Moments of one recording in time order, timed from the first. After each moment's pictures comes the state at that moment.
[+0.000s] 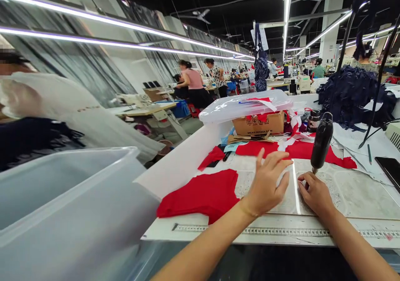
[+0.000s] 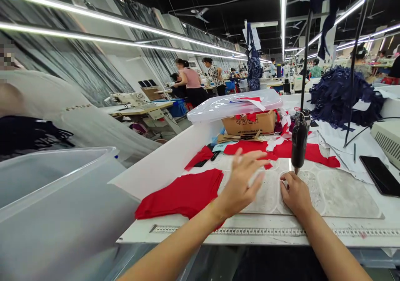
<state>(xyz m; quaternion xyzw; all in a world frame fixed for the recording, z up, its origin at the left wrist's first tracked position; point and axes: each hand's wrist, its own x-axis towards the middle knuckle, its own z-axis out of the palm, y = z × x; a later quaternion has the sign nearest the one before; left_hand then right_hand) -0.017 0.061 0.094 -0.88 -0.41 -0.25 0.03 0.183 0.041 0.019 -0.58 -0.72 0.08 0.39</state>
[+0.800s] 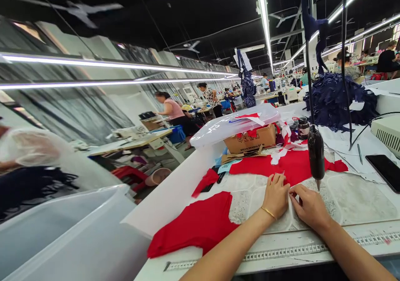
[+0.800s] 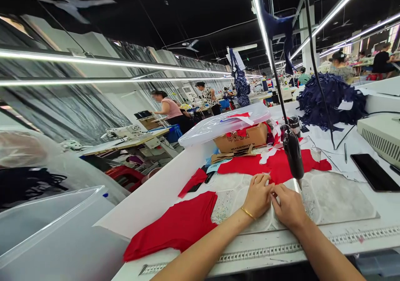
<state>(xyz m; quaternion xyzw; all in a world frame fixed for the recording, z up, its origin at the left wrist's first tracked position) 0.028 0.100 0.034 -0.90 -0.39 -0.15 0.10 0.176 0.037 0.023 -0.53 -0.73 0.04 0.43</state>
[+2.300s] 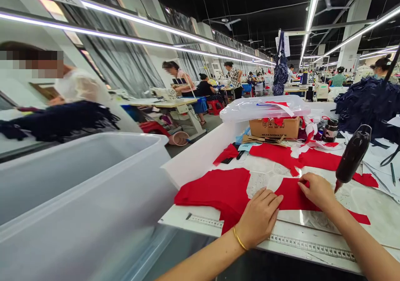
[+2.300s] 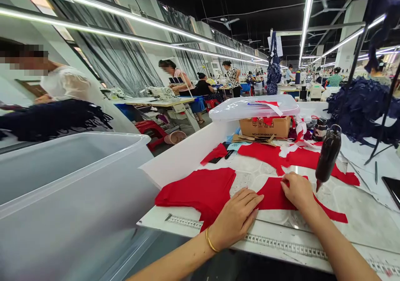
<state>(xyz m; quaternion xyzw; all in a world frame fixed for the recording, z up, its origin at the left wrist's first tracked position) -0.077 0.016 0.046 -0.89 -0.37 -0.25 0.06 0.155 0.076 0.064 -0.62 -0.76 0.06 0.19</state>
